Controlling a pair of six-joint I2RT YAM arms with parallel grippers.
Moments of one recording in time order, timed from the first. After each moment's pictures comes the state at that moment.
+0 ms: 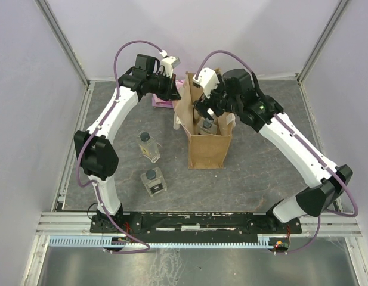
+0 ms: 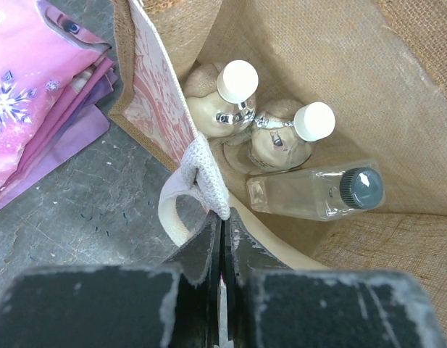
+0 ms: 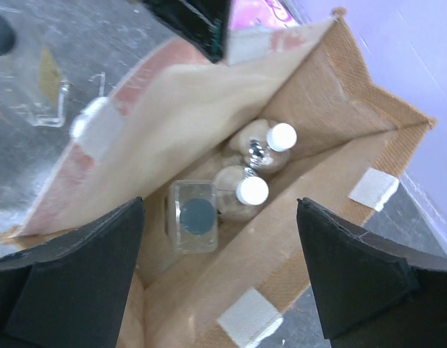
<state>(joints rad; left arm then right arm) -0.34 1.91 1.89 -0.69 0.55 0.07 0.61 1.51 1.66 -0.64 -0.11 -0.38</state>
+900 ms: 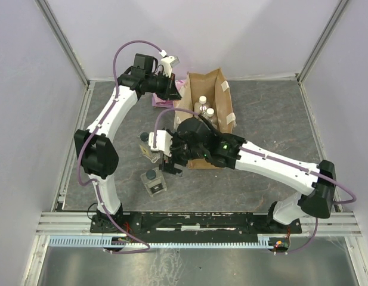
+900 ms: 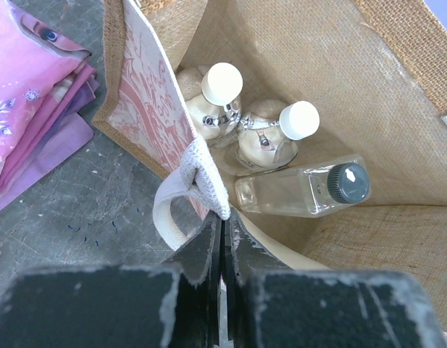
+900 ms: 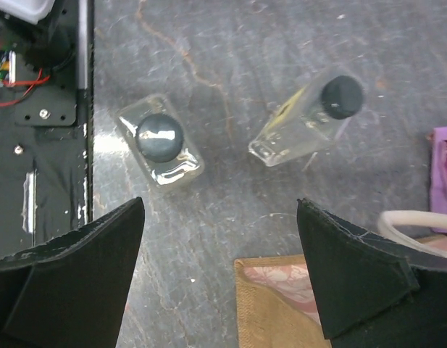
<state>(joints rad) -0.32 1.92 1.90 -0.68 0.64 0.08 1.10 1.49 1.45 -0.50 -0.21 -0.38</state>
